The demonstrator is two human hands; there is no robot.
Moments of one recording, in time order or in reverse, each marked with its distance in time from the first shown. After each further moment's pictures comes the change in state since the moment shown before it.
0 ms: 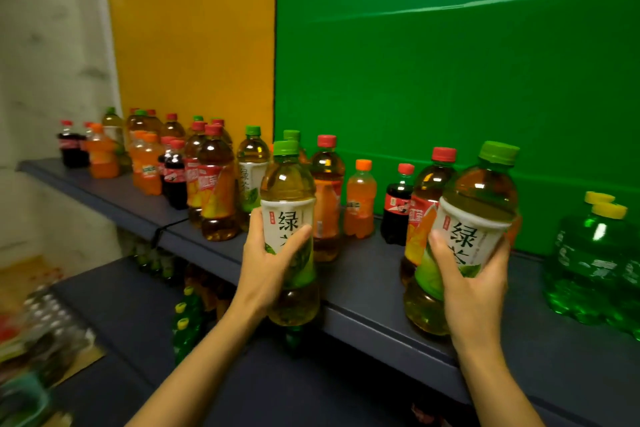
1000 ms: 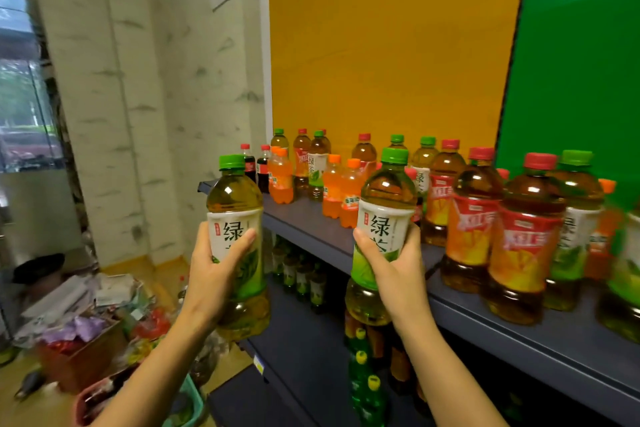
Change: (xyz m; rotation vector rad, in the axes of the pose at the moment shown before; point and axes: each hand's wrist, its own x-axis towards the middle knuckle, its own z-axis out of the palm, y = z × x) left_hand 0.136 -0.014 -0.453 0.185 0.300 -0.027; right_hand -0.125 0.040 0.486 0.175 -0.451 0.192
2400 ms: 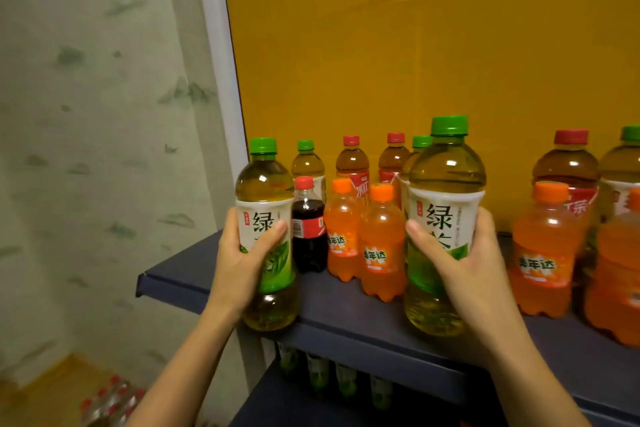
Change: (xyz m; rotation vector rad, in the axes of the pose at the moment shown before) left_hand 0.467 -0.245 -0.094 -0.219 -0.426 0.019; right_hand 0.249 0.153 0.307 -0.297 0.363 -0.077
